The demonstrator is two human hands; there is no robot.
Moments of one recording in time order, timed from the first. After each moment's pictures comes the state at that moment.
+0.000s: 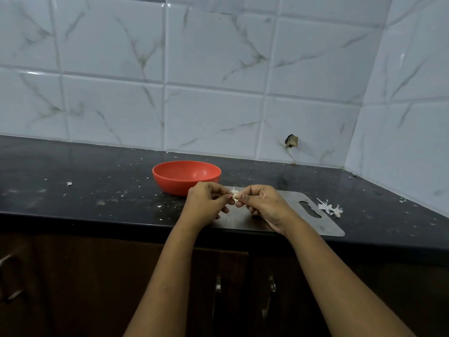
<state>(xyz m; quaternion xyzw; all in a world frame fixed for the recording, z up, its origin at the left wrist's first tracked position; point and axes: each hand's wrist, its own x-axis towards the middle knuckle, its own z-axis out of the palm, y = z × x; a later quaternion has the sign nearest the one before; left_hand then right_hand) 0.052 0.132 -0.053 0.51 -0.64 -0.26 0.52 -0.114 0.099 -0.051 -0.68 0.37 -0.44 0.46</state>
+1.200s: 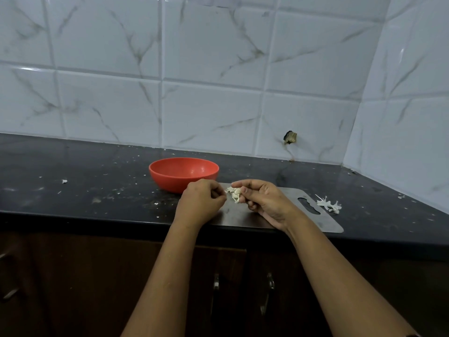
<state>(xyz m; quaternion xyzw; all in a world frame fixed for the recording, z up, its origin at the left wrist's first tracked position) 0.055 0.119 -0.058 0.59 -0.68 -0.10 0.43 -0.119 0.091 -0.054 -0.66 0.32 -0.44 0.52</state>
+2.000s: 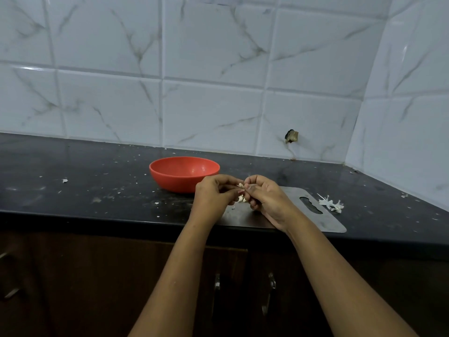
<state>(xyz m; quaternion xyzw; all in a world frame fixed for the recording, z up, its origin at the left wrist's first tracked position) 0.032 0.119 -0.058 0.44 -0.62 -0.28 0.58 -0.115 0.094 -0.052 -0.65 0.36 -0.47 0.48</state>
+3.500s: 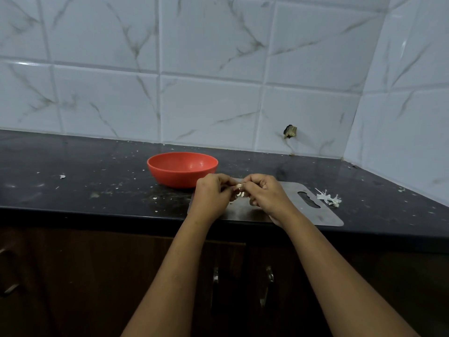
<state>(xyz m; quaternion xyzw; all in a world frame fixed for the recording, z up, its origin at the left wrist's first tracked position) 0.030 0.116 -0.063 0.50 -0.66 -0.18 0.53 -0.113 0.096 -0.056 -0.68 0.42 -0.48 0.35</state>
